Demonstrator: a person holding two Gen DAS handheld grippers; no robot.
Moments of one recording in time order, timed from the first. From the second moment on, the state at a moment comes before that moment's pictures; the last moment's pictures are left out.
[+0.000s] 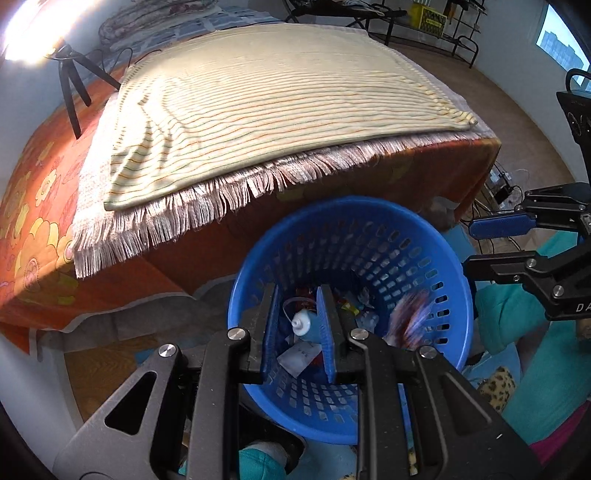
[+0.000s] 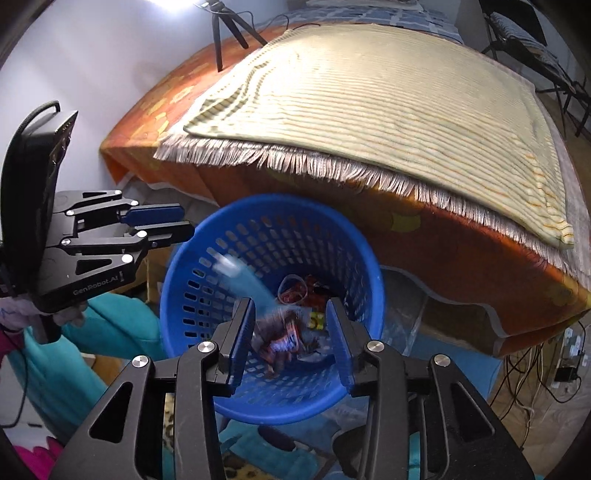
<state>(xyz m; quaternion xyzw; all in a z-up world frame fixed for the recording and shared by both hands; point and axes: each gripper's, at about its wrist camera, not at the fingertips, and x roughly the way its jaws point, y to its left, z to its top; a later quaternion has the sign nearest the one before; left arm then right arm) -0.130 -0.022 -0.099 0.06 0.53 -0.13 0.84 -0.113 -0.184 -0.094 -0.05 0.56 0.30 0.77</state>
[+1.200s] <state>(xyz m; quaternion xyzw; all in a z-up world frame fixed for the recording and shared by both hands) -0.077 -0.015 0.019 0.00 0.41 -0.10 0.91 -0.060 -0.208 0.006 -0.09 0.42 0.23 0.87</state>
